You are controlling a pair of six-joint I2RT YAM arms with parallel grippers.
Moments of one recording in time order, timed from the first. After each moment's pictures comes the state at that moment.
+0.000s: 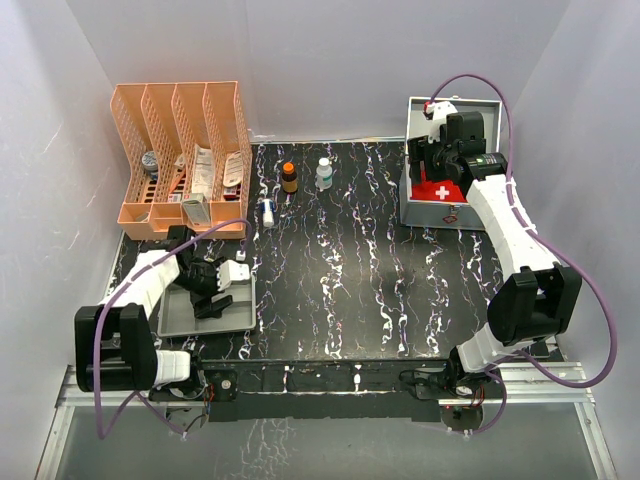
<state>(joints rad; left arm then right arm) 0.02 1.30 0.74 -0.98 0.49 1.38 0.11 1.56 1.54 -0.62 -0.08 -0.11</state>
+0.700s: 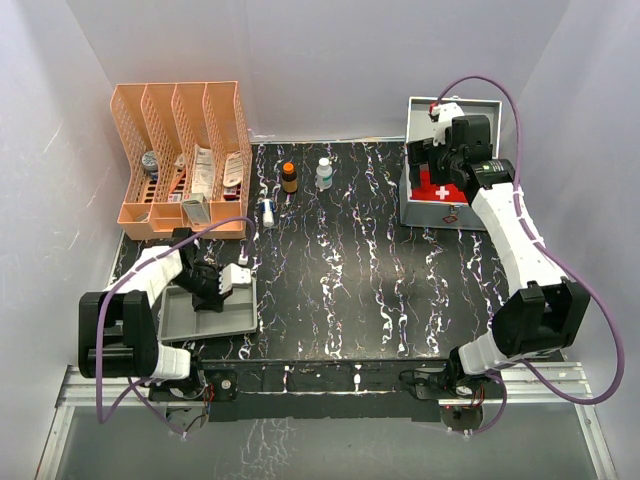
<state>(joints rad) 0.01 1.38 0.73 -1.01 0.51 1.43 0.11 1.49 1.50 -0.63 -0.05 -0.11</state>
